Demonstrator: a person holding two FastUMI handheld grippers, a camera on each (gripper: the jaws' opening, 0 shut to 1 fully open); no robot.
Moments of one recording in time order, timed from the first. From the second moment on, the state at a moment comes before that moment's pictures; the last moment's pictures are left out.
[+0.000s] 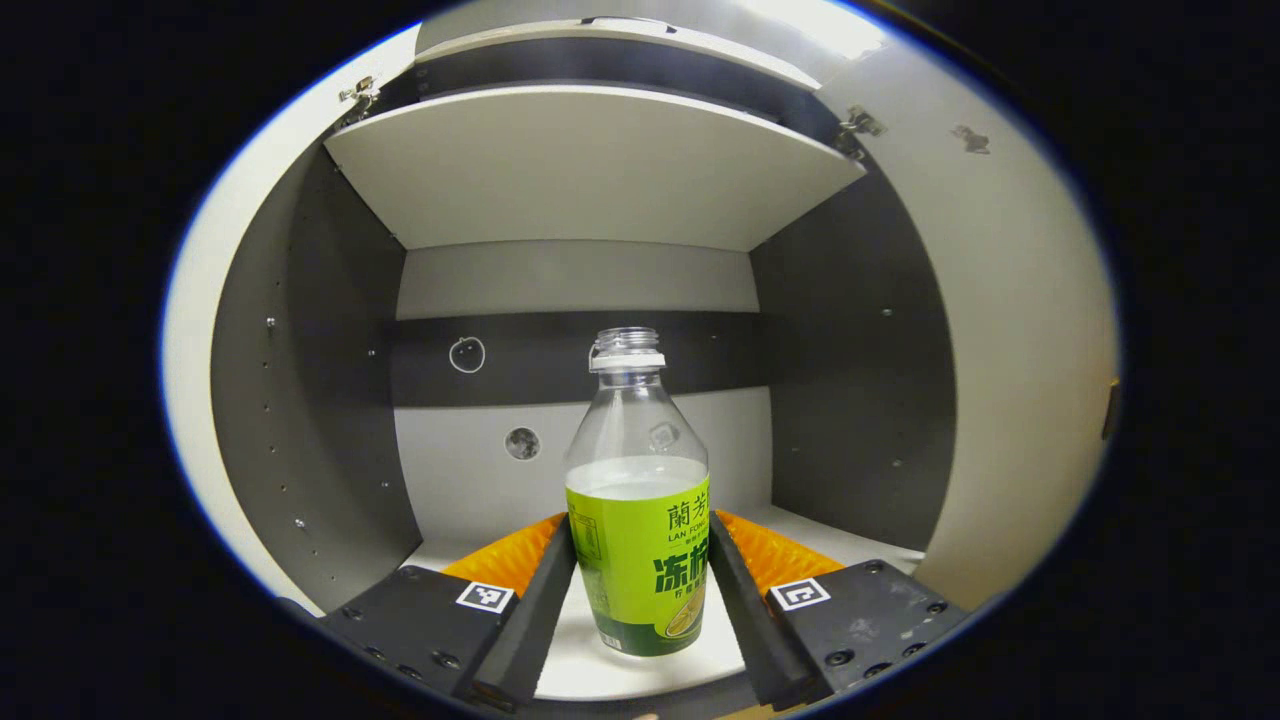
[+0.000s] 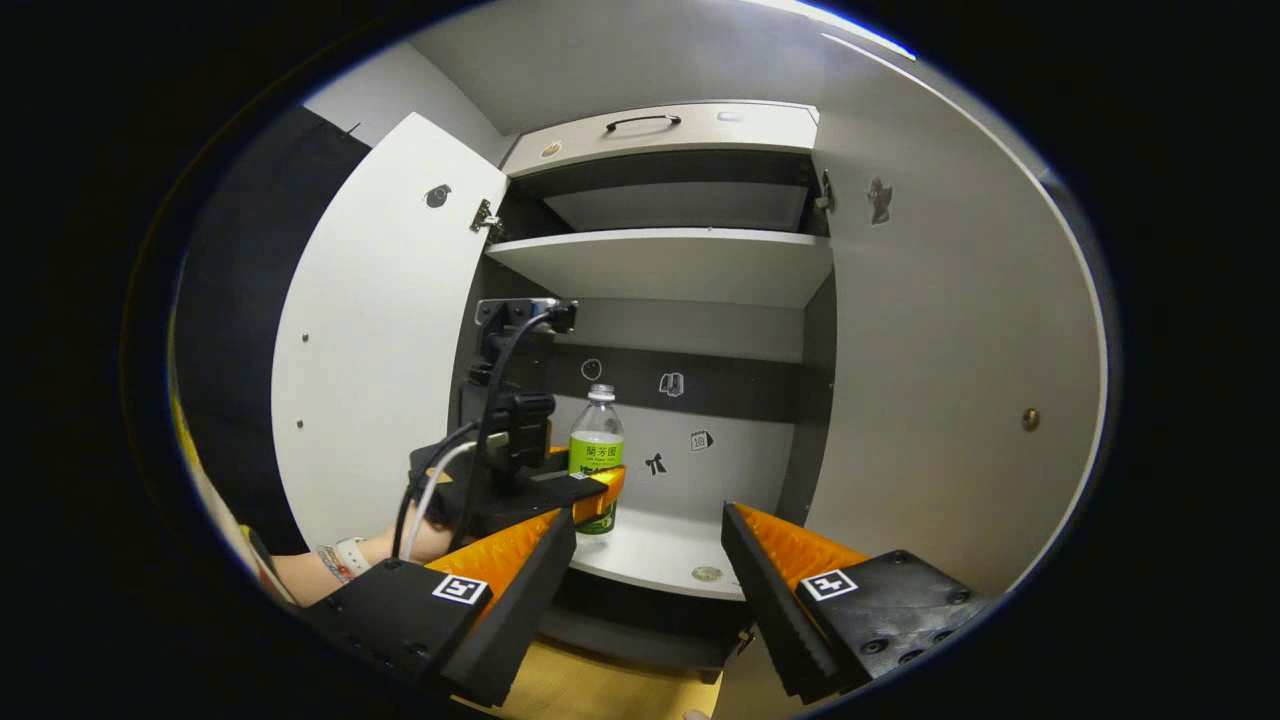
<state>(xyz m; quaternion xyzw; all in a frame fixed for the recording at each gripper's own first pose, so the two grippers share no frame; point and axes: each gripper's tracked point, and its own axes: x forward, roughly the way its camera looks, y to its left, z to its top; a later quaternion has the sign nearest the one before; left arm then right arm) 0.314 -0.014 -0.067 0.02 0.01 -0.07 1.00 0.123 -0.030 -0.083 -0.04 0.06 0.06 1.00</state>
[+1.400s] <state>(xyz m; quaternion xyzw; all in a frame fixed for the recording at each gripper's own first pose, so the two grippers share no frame) -0.012 -0.126 -0.270 -0.01 0.06 -0.15 0.99 -0.026 -0.111 -0.143 -0.11 0.12 -0.09 0.98</state>
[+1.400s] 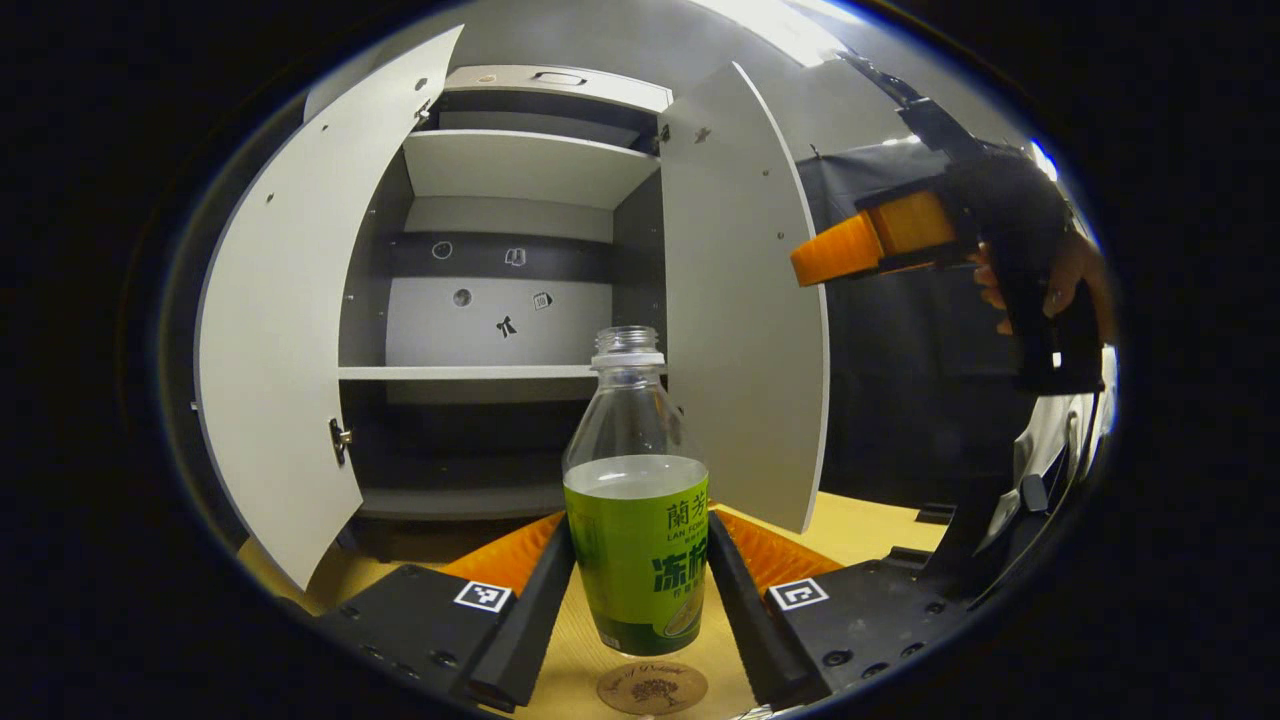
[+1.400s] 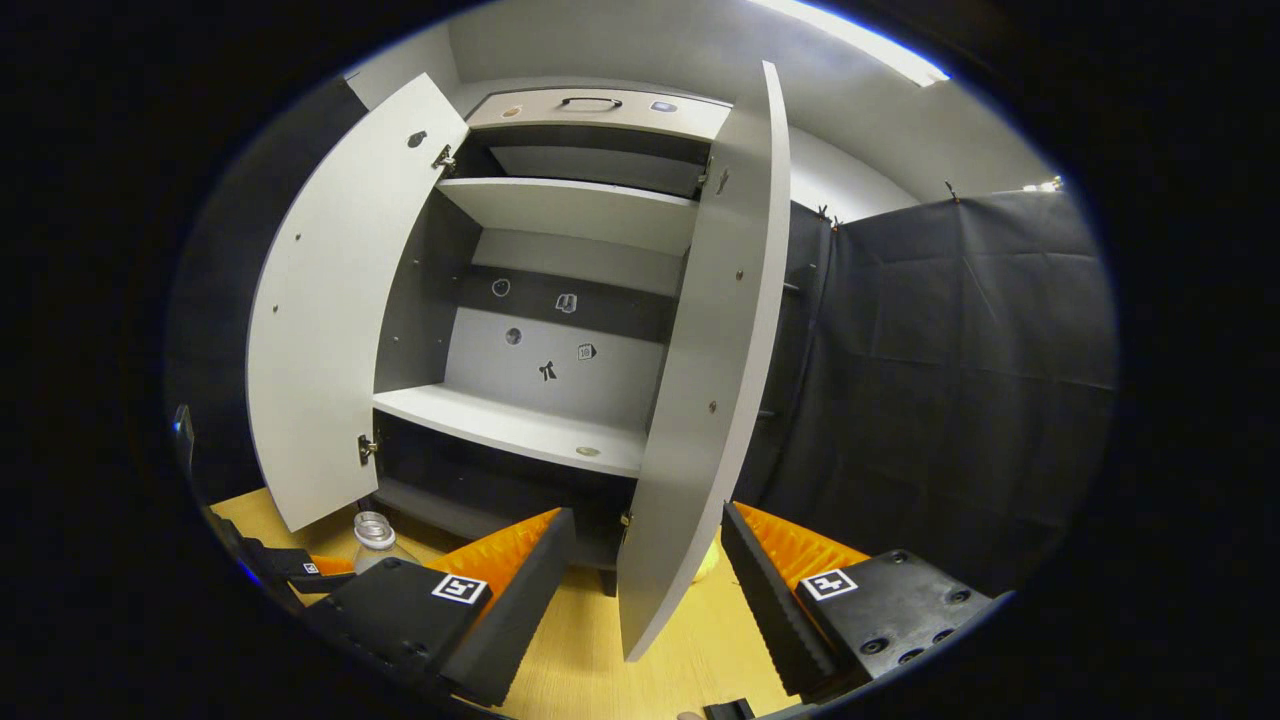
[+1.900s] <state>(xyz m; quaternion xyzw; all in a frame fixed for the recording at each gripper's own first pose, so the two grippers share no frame) -0.026 -0.130 -0.351 -0.02 0.07 -0.10 0.99 -0.049 -0.116 -0.204 -0.09 0.15 -0.04 0.98</state>
